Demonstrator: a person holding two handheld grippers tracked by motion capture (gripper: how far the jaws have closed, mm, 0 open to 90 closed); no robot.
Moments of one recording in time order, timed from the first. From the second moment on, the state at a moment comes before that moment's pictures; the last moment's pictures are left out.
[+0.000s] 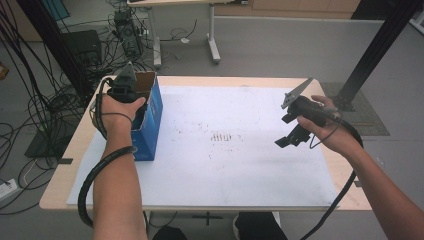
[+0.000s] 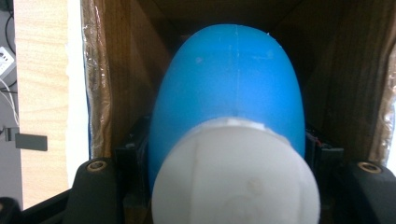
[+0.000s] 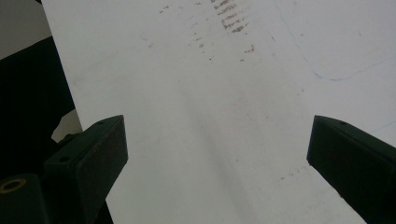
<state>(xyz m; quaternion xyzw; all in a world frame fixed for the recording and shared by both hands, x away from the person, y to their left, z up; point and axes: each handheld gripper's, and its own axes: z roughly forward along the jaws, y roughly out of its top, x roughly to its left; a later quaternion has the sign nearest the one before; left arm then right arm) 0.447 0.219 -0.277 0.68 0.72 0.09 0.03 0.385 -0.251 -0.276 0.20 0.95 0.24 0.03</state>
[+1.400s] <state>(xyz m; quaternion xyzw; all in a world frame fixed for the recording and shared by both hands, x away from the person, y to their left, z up) 0.448 0.219 -0.278 0.69 0.72 0.09 0.03 0.385 -0.251 -0.273 0.20 0.95 0.24 0.04</state>
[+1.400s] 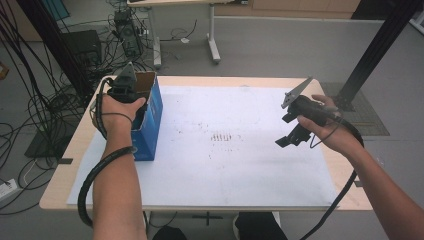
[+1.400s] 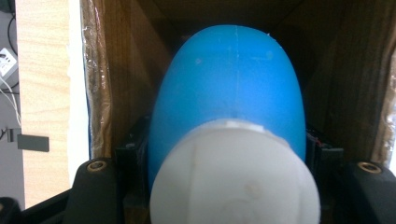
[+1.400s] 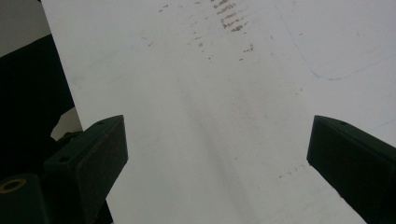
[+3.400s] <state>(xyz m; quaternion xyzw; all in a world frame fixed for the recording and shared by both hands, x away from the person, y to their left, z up) 0.413 0.154 -0.202 0.76 0.63 0.13 0.09 0.389 -0.235 -0.263 0.21 0.95 0.22 0.03</state>
